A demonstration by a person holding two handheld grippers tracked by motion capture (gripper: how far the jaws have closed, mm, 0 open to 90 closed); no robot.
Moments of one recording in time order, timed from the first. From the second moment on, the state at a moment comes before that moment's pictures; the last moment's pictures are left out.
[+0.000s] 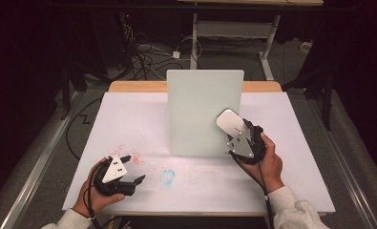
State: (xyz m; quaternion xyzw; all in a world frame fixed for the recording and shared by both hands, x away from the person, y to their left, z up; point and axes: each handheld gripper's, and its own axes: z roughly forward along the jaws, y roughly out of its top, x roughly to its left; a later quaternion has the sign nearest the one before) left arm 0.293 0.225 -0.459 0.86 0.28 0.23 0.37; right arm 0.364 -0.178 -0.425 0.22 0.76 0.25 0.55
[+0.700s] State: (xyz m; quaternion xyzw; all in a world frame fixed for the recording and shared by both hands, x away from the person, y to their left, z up) left arm 0.294 0.226 -0.458 0.85 0.28 0.24 0.37; right arm 0.350 -0.208 -0.405 0.27 0.76 0.32 0.51
